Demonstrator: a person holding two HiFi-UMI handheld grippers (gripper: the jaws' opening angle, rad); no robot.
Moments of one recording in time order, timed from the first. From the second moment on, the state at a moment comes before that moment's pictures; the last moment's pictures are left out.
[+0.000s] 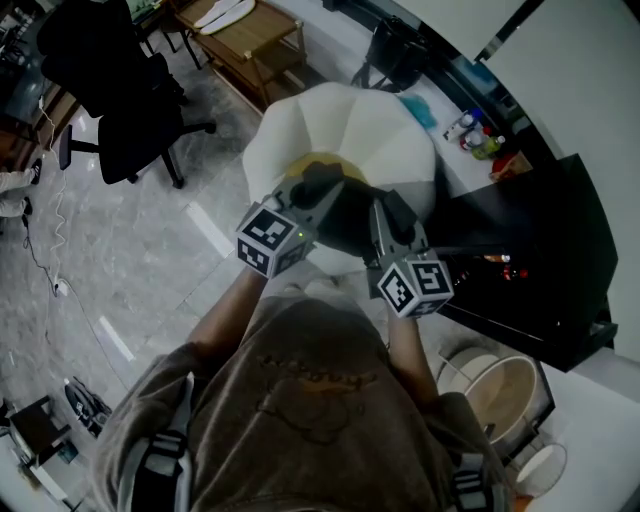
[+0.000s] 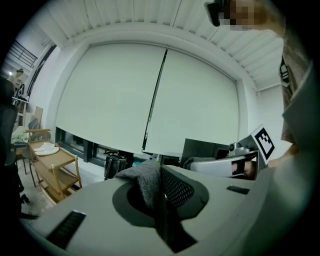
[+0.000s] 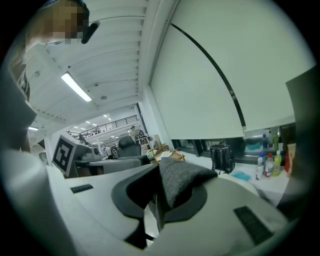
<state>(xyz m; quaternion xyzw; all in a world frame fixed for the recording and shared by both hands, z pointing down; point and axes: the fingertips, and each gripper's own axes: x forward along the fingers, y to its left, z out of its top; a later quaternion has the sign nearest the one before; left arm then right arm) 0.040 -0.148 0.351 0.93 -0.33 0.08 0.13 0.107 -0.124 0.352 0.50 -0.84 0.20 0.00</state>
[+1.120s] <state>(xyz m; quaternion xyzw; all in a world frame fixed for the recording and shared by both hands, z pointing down) 0.071 -0.273 0.402 0.94 -0.29 0.12 0.15 0.138 -0.247 0.407 0.54 -0.81 0.21 0.01</state>
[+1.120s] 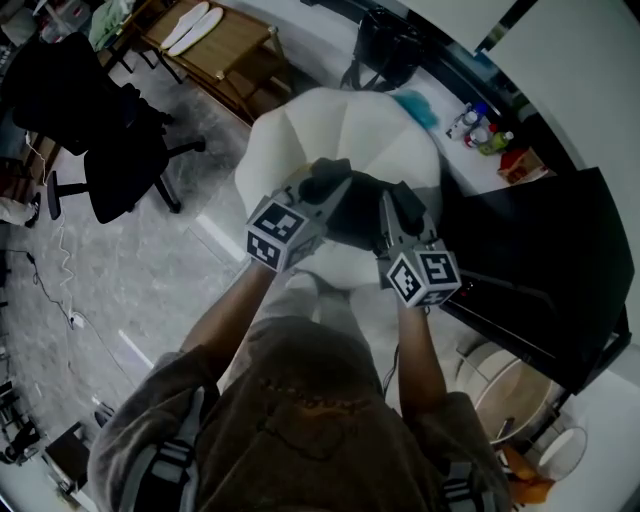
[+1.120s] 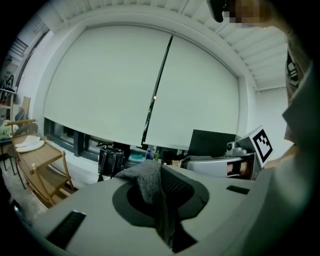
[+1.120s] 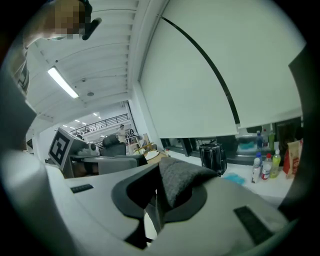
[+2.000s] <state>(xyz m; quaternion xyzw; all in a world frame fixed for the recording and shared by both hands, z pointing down) 0.088 -0.385 0.493 0.94 -0.25 0.14 0.17 0.150 -0.347 0.501 0.57 -0.78 0.25 0.02</state>
